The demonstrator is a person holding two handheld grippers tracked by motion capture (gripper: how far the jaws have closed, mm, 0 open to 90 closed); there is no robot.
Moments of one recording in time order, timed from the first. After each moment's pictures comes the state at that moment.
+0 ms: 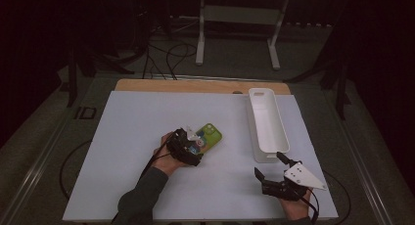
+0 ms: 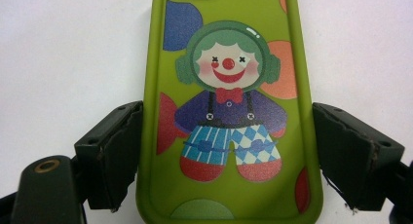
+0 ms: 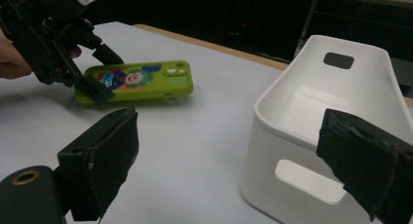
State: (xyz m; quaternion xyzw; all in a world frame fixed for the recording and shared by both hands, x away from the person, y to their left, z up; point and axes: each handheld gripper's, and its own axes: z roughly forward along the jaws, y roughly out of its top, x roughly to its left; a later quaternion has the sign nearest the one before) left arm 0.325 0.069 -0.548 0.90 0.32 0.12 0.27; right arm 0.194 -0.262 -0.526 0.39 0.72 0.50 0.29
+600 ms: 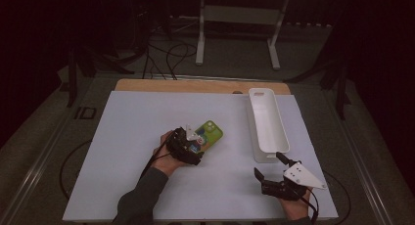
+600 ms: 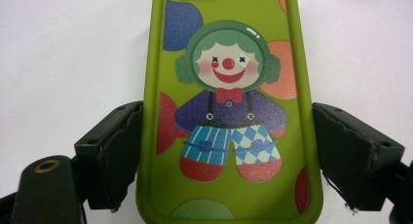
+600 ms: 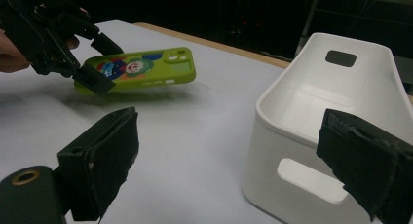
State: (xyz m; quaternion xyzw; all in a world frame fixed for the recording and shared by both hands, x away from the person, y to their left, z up) left arm 0.321 0.069 -0.538 0.89 0.32 0.14 0.28; right arm 0.194 -0.261 -0.526 0.39 0.72 0.50 0.29
